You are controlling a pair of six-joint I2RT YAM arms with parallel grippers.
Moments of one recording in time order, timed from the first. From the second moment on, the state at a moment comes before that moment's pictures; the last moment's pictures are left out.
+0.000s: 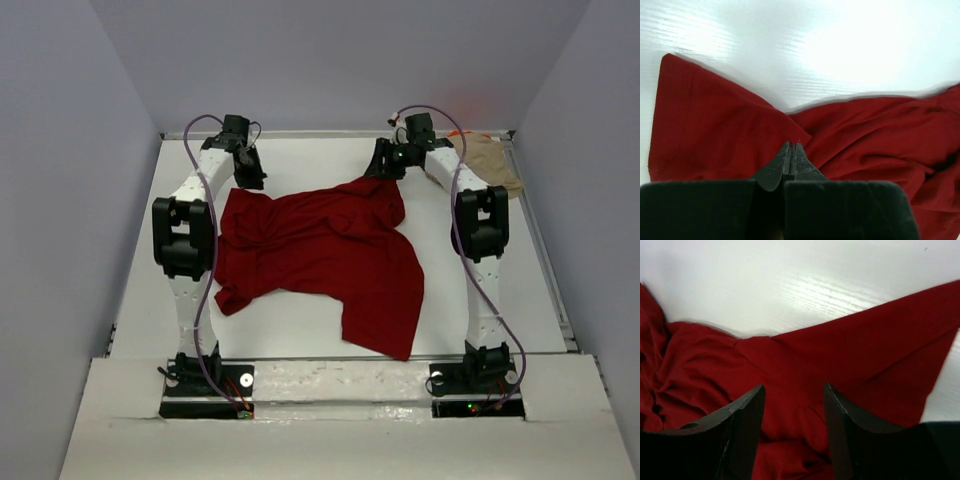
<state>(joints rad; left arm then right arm) -0.15 2.11 1.82 -0.72 0.09 -0.42 0.18 2.38 2.09 -0.54 -0.52 0.25</state>
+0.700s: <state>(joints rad) -0.15 2.12 1.88 -0.76 0.05 -0.40 0.18 2.28 1.83 -0.46 -0.57 0.32</state>
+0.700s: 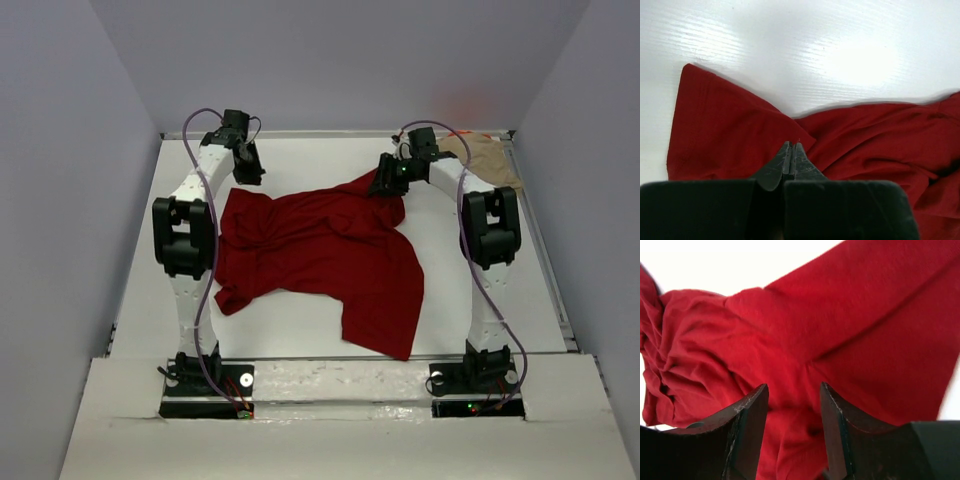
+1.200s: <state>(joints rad) -0.17 2.15 1.89 -0.77 0.03 -0.39 0.18 2.25 1.78 -0.43 -0.52 0.31</state>
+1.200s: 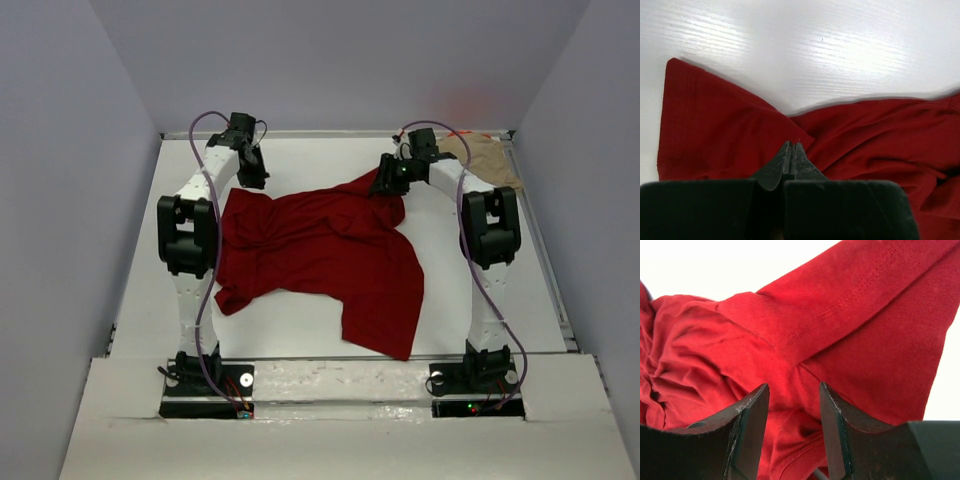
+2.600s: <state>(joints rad) -0.27 2.15 1.85 -0.78 -0.10 -0.39 0.18 2.61 2.57 -0.48 -0.72 0.22</state>
